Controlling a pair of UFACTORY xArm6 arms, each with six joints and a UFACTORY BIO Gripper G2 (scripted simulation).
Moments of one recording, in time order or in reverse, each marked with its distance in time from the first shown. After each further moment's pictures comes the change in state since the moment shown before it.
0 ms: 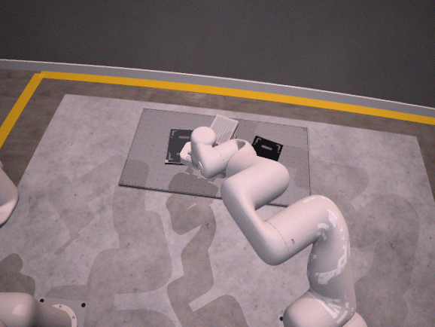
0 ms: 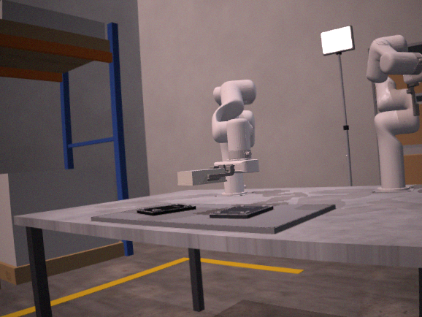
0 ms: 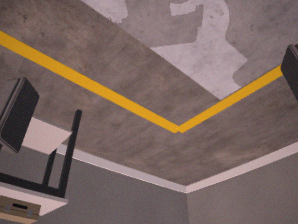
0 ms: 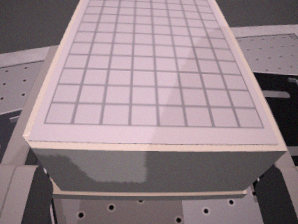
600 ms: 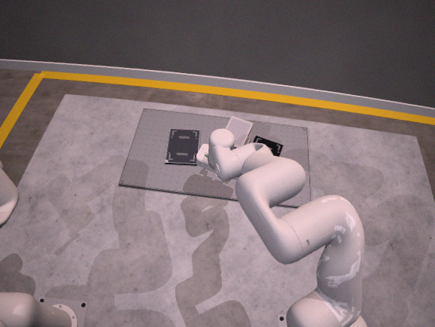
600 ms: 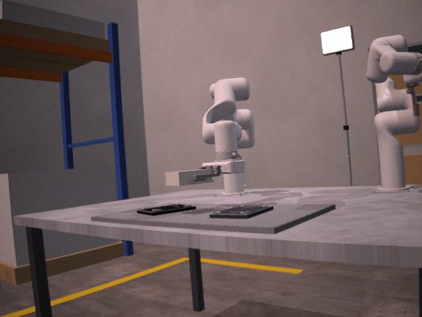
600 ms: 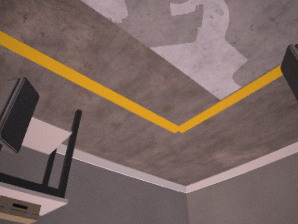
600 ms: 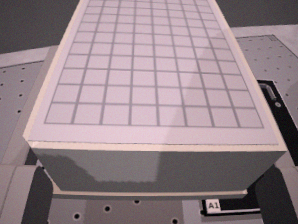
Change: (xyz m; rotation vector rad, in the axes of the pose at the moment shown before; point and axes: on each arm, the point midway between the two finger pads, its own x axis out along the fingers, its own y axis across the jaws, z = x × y) left arm 0.000 0.000 0.000 0.000 0.000 0.000; right arm 0.015 -0.051 0.000 0.001 0.000 0.000
